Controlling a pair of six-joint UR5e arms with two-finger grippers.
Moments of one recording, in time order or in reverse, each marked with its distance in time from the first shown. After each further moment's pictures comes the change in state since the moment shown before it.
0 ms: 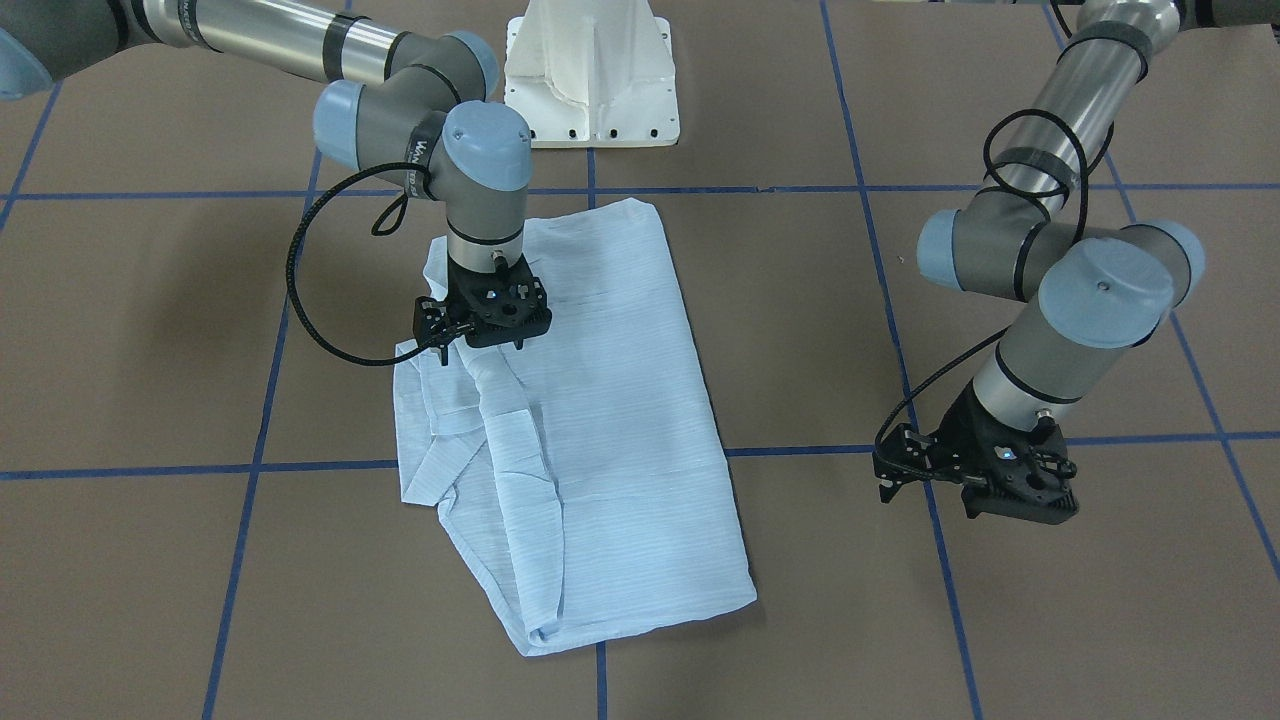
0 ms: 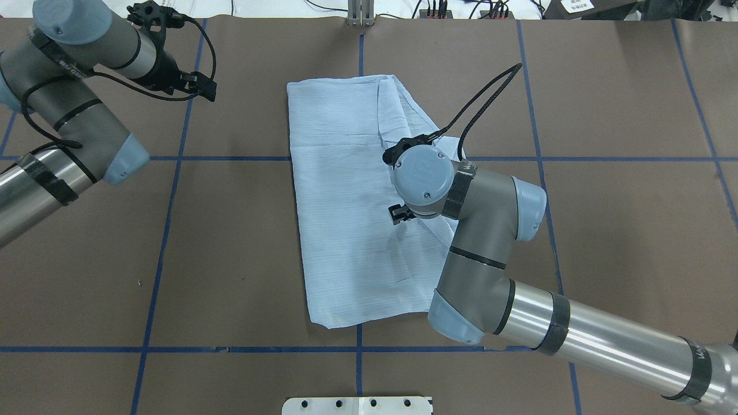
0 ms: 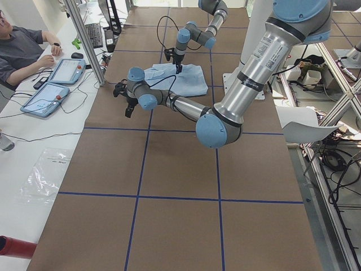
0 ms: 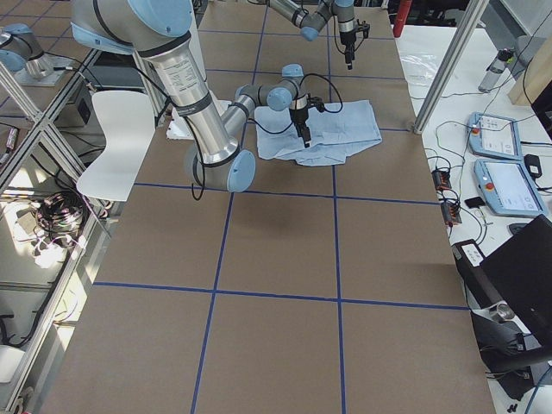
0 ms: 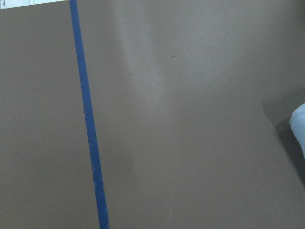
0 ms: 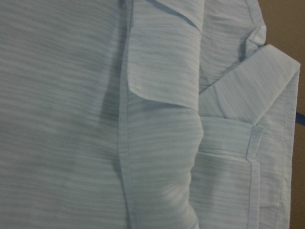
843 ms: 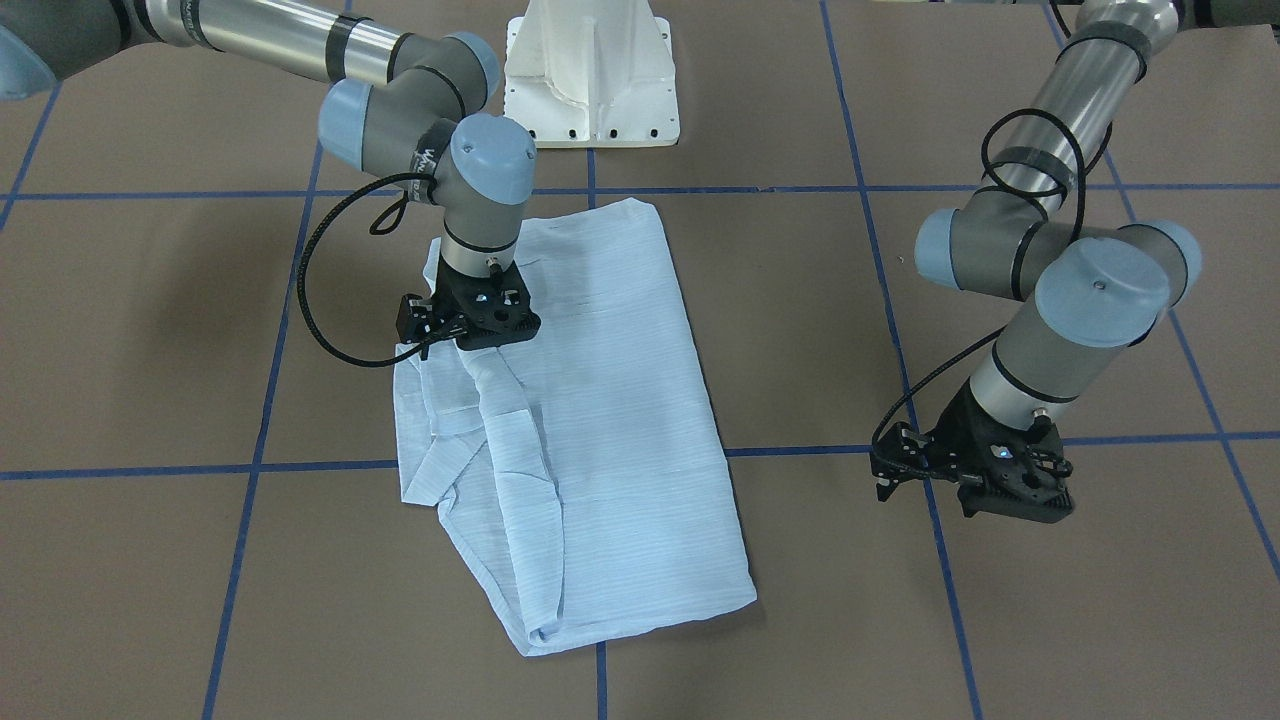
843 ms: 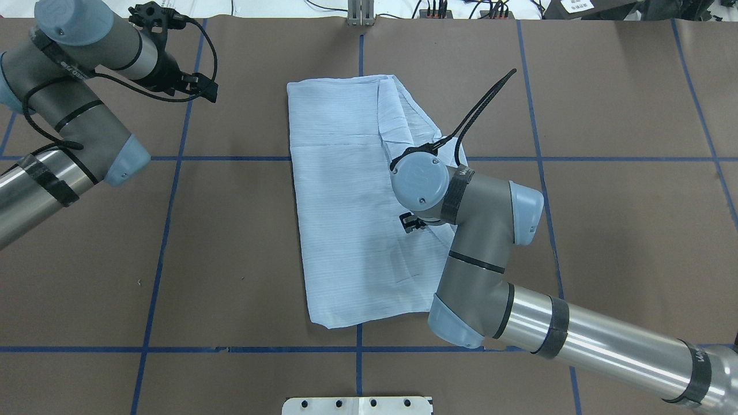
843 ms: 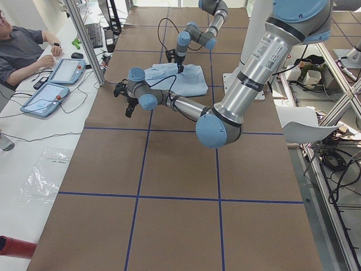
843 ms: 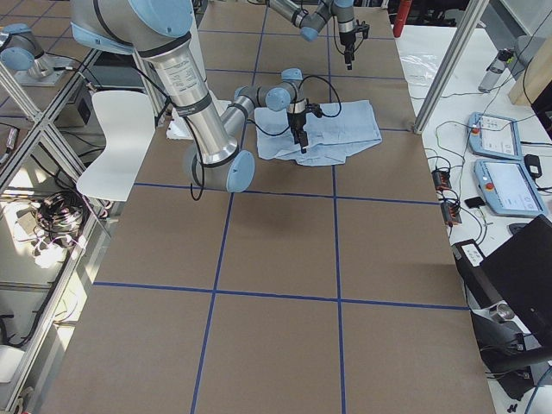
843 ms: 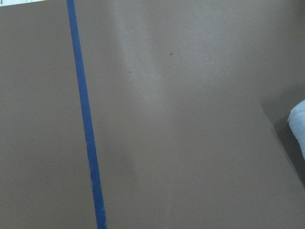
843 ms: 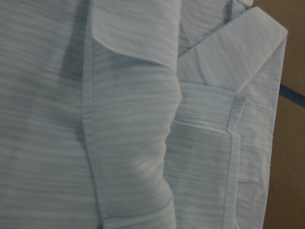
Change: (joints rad) left arm 0.003 0.000 -0.002 0.000 0.000 0.000; right arm -0.007 -0.006 -0.003 -0.091 -0.009 -0.034
